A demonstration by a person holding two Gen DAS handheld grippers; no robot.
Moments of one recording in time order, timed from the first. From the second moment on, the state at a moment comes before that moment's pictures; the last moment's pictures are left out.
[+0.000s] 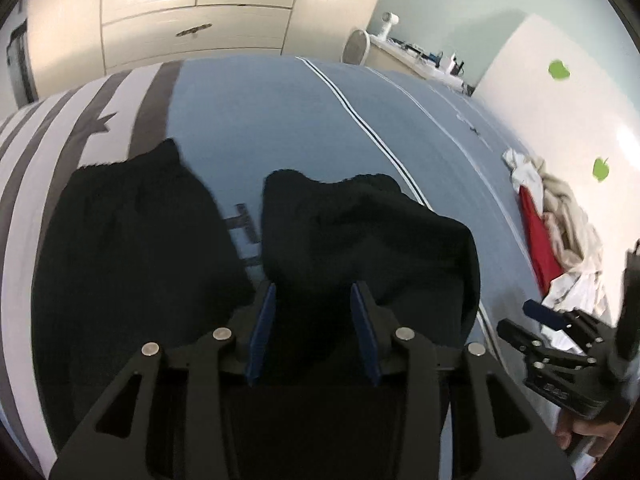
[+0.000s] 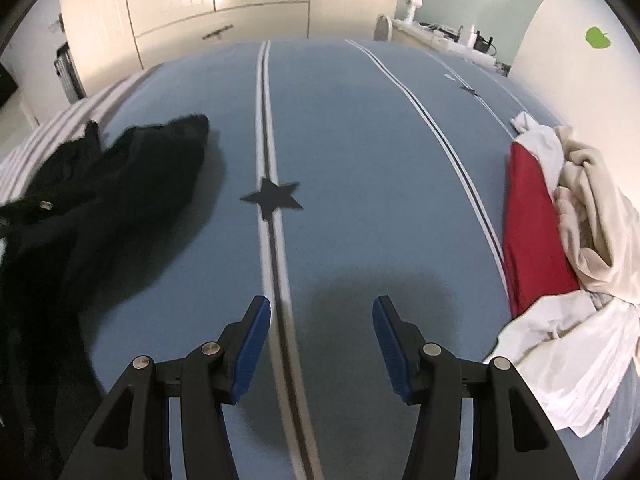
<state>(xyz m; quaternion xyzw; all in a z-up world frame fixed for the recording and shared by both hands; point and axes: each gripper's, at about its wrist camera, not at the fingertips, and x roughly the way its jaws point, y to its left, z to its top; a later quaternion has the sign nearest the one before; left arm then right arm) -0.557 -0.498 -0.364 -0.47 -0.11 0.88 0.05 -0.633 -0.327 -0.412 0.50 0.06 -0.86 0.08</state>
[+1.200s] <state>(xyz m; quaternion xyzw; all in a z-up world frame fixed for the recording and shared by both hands) -0.454 -0.614 -0.367 -0.49 0.05 0.87 -0.10 -0.588 -0.458 -0.434 0.52 0.11 -0.82 0.20</state>
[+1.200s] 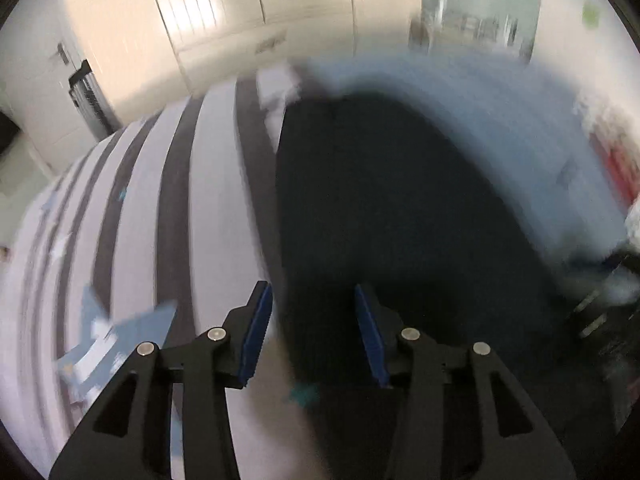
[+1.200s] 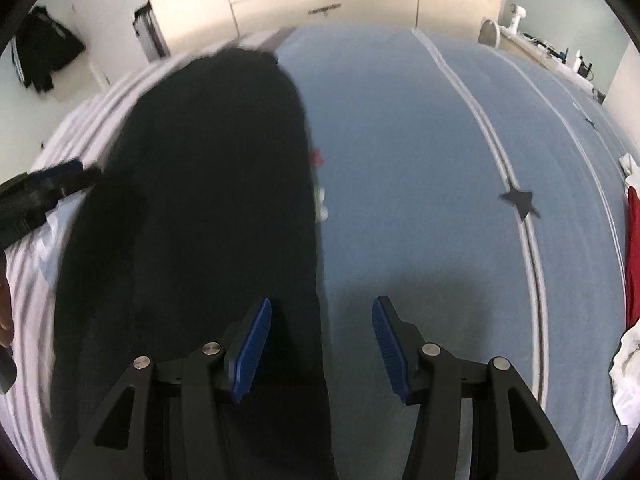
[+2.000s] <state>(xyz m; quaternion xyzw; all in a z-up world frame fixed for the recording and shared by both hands) -0.159 -0.558 -0.352 -0.48 -0.13 0.85 -0.18 -0.343 -0.285 -0.415 0.51 0.04 -0.84 0.16</state>
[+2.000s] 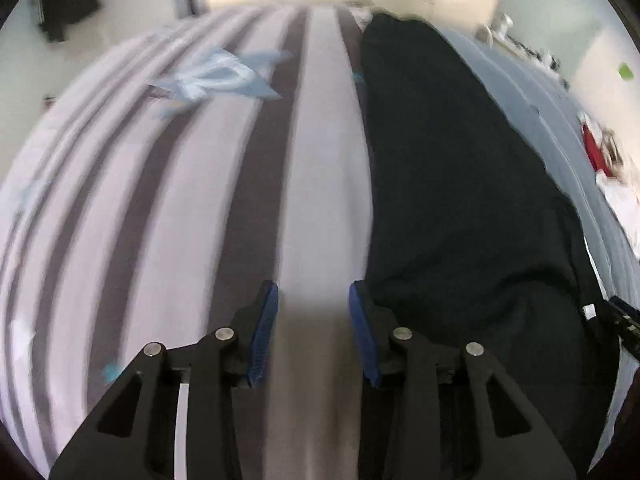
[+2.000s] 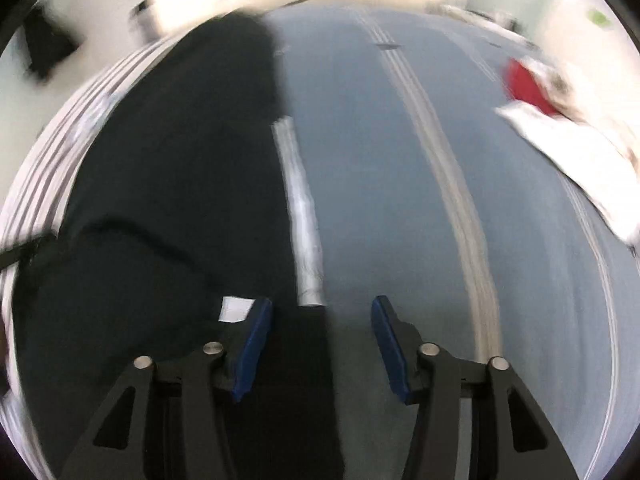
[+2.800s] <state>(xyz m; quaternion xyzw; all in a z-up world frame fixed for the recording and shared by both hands) 0.068 -0.373 -0.319 -0.49 -0.19 0.84 -0.11 -0.095 -0.223 -0.403 0.55 0.08 -0.77 0.32</state>
